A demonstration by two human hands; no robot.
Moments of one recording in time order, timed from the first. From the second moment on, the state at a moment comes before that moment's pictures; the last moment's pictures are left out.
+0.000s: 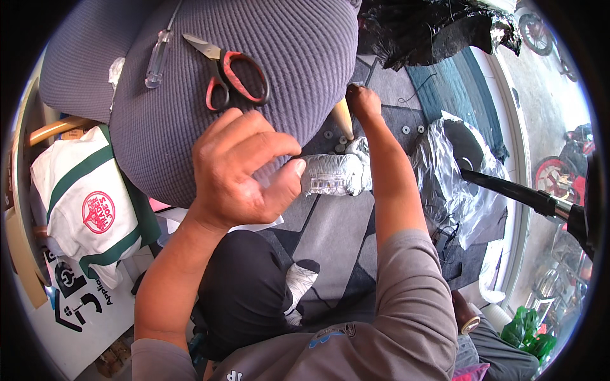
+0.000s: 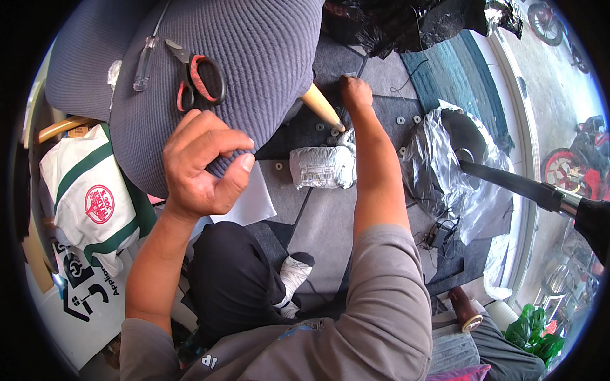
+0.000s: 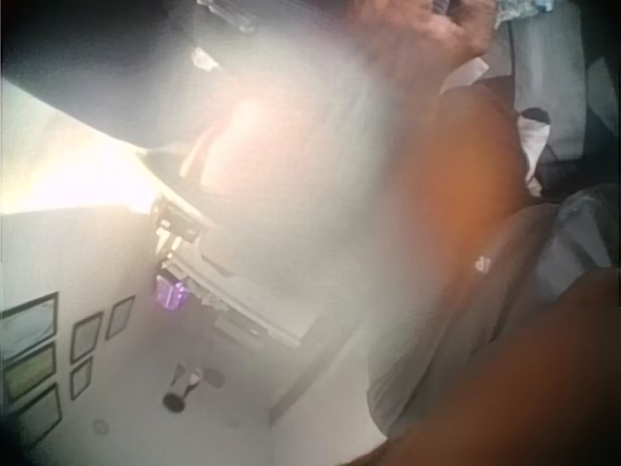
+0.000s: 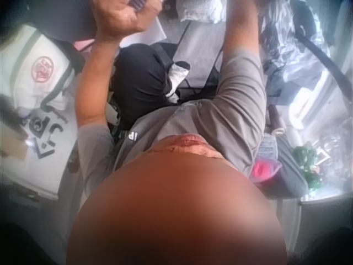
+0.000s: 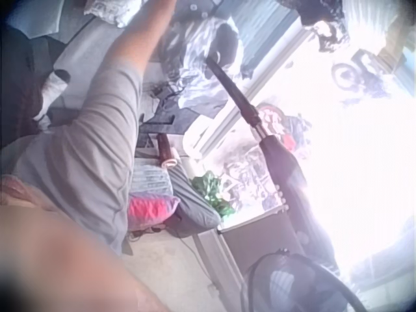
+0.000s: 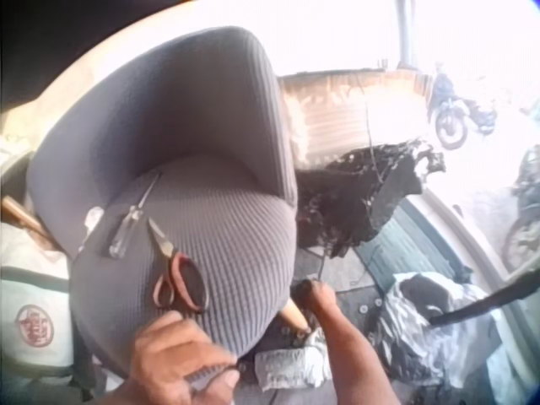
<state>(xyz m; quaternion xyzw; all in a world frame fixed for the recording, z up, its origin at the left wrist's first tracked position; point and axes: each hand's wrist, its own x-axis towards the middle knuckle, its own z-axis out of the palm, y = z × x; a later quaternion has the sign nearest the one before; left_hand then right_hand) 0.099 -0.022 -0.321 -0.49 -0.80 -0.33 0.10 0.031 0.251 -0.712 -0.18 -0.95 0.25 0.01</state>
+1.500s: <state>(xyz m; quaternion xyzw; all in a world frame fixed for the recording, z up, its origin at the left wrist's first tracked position) 0.112 -0.020 -0.323 -0.55 -0.78 -0.27 0.10 0.731 0.265 -0.661 -0.82 -0.45 0.34 0.10</state>
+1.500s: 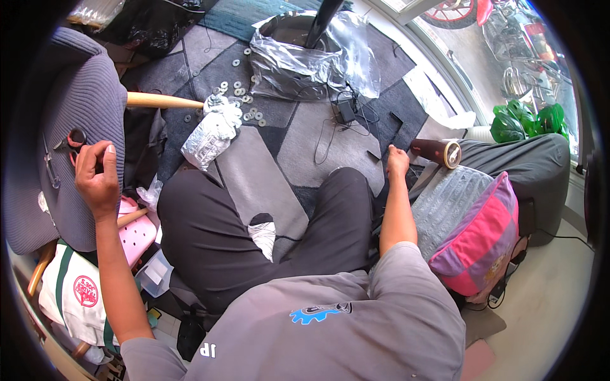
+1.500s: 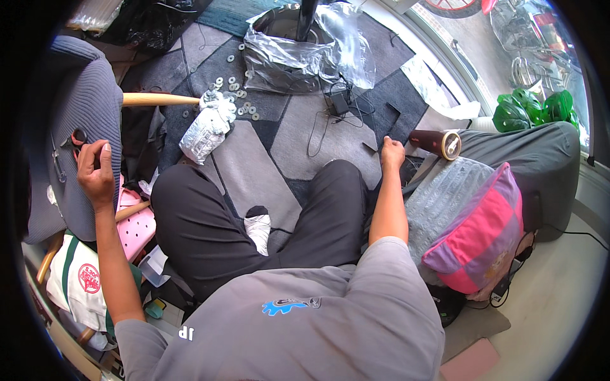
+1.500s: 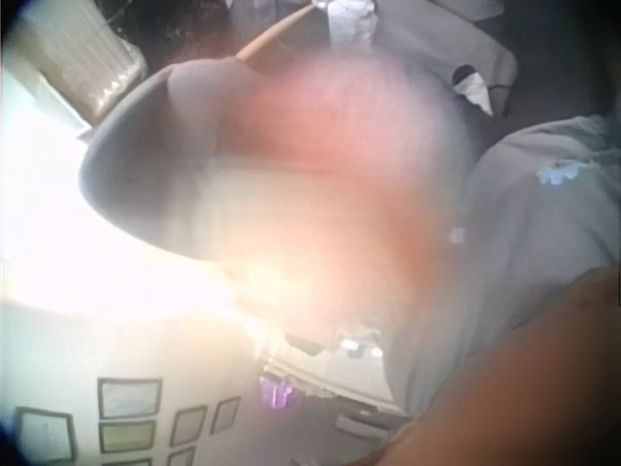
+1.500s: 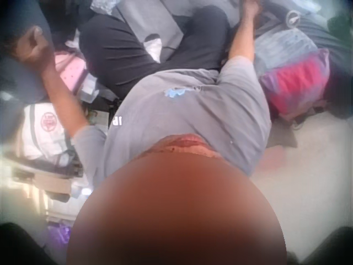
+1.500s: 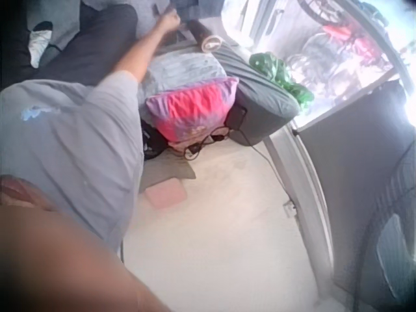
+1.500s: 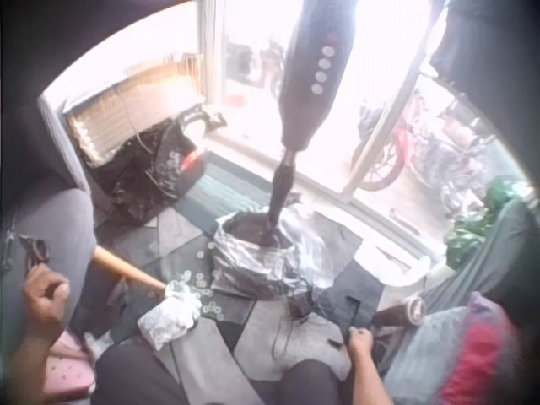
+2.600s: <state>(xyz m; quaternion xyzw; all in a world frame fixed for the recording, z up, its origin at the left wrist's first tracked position) 0.368 0.161 -0.373 -0.57 -0.55 -0.50 -0.34 0.643 0.146 -0.420 -0.29 -0.30 0.91 0.09</state>
